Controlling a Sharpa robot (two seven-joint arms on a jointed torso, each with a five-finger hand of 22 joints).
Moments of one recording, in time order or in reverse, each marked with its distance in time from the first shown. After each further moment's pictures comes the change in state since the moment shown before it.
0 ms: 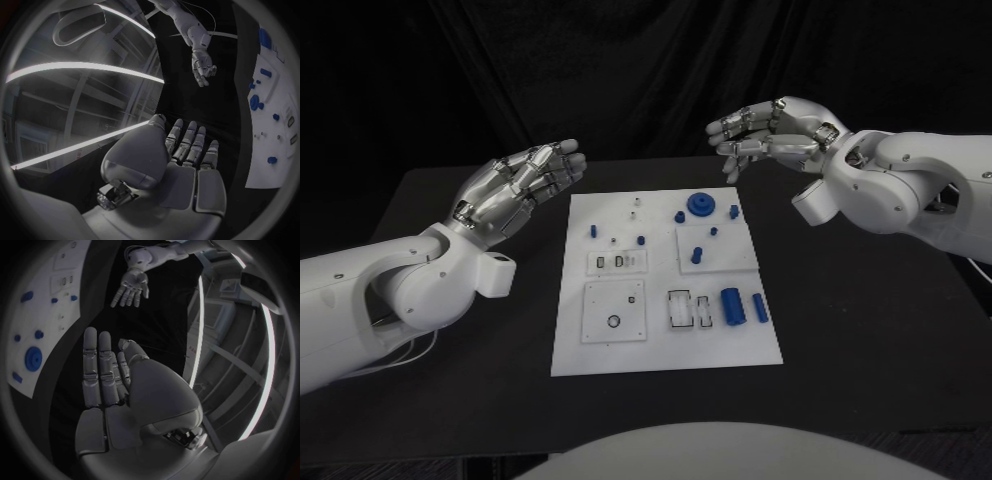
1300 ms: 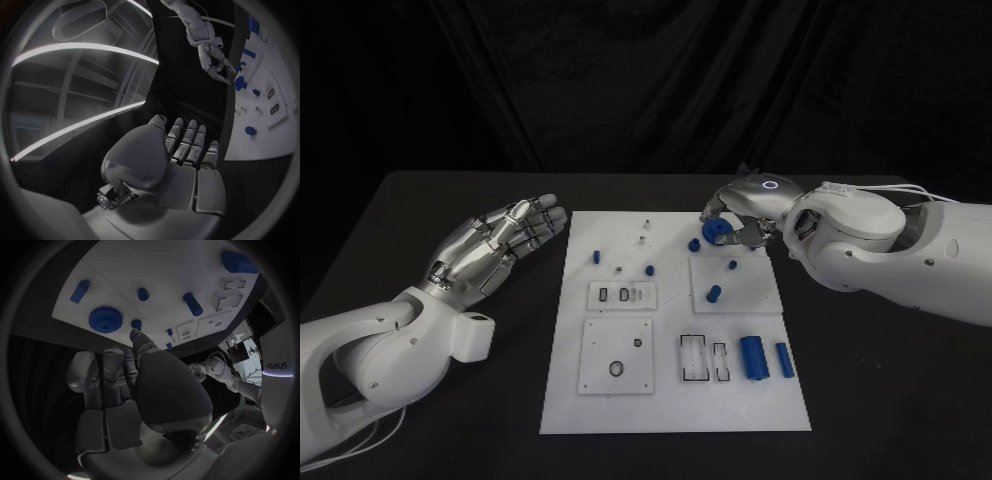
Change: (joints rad) left arm 0.024 -0.044 -0.005 0.070 0.062 -0.038 0.001; left_hand 0.008 0.008 0.024 0.005 0.027 0.024 0.004 0.004 0.000 0.010 0.008 0.018 -0.002 0.018 0.005 0.031 0.002 -0.016 0.000 0.000 0.000 0.001; right arm 0.016 0.014 0.001 0.105 -1.380 -0.102 -0.522; right_hand -0.070 -0.193 0.177 0.151 -0.256 0.141 -0.077 -0.142 0.015 0.196 -0.046 -0.219 0.007 0.259 -0.064 0.470 0.435 -0.064 0.300 -0.048 0.565 0.704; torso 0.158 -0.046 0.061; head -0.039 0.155
